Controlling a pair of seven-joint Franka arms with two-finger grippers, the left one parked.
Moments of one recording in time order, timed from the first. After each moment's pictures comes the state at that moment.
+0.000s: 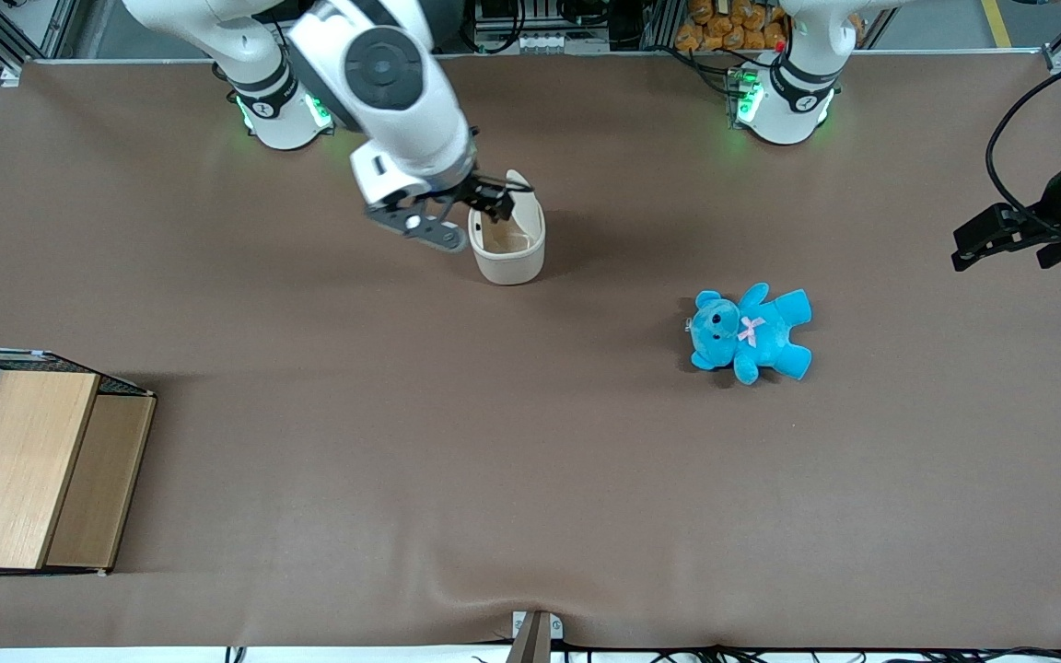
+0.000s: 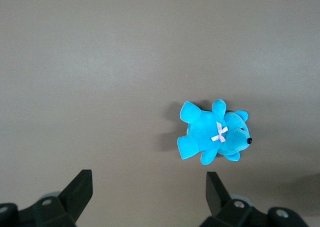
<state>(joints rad) 0.26 0.25 0.48 -1.58 0.09 1.70 1.14</state>
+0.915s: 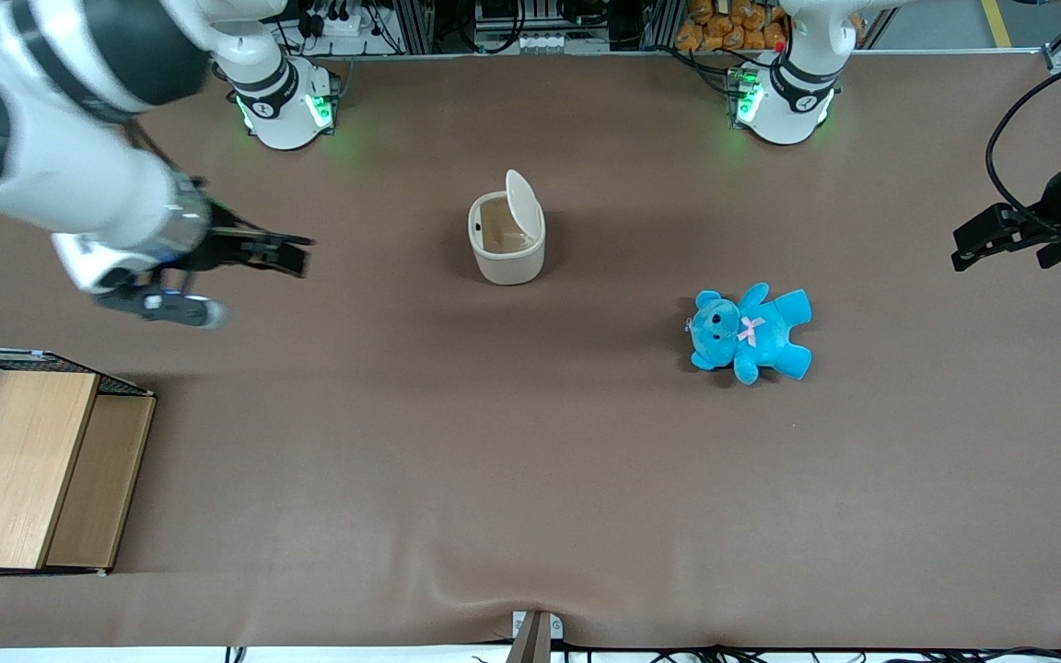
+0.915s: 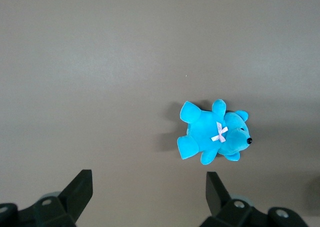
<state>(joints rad) 0.04 0.21 0.25 -1.41 0.09 1.45 0.46</state>
